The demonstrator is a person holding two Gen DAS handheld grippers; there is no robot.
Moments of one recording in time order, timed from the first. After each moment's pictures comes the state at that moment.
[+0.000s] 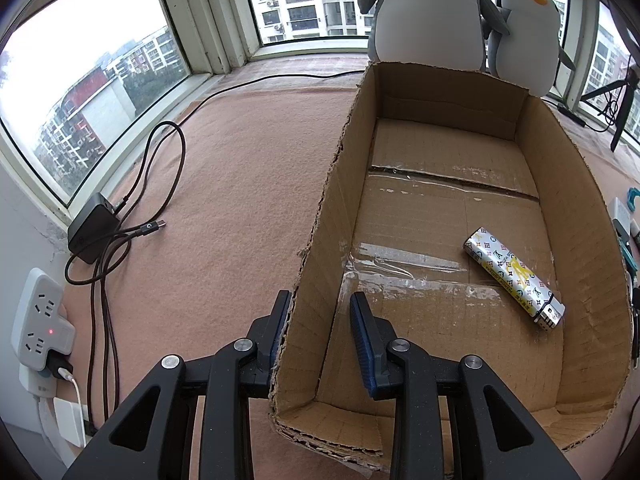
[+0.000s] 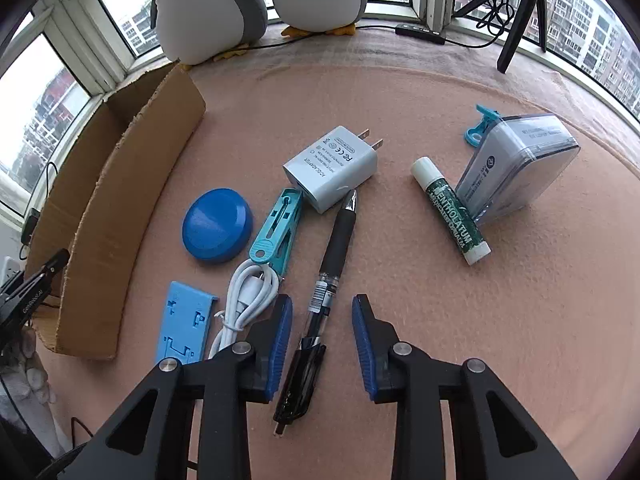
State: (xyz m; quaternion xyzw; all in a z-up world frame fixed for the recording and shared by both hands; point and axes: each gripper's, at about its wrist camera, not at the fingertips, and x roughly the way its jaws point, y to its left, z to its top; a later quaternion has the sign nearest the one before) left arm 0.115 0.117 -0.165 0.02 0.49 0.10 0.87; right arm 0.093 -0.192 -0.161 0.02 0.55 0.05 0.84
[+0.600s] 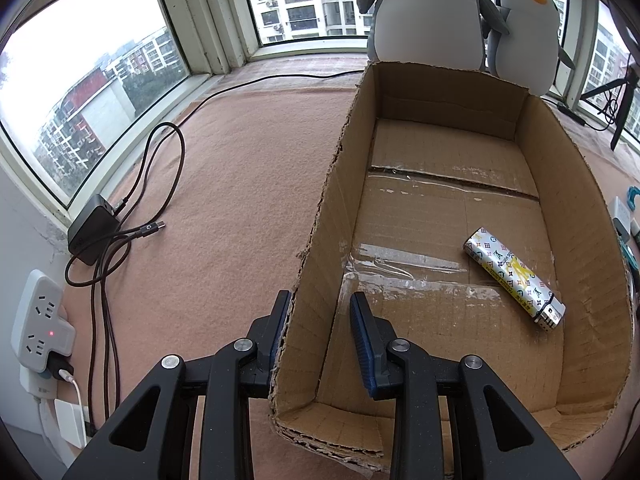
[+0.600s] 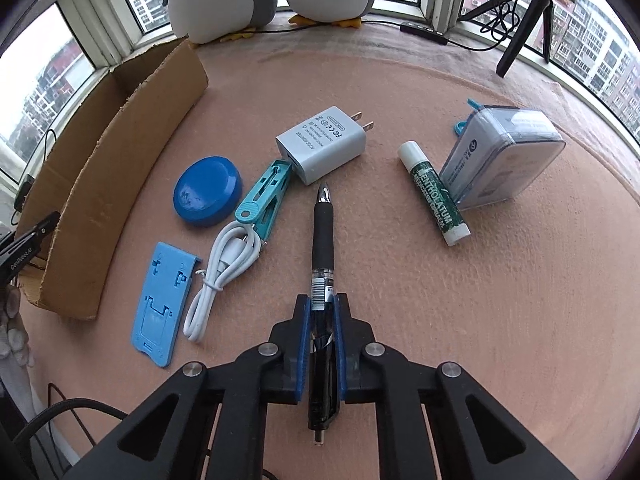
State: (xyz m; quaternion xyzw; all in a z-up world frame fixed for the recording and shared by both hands) left arm 0.116 0.117 -0.165 0.02 0.49 0.10 0.87; right arm 0.074 -0.203 -0.161 -0.01 0.55 0.06 0.83
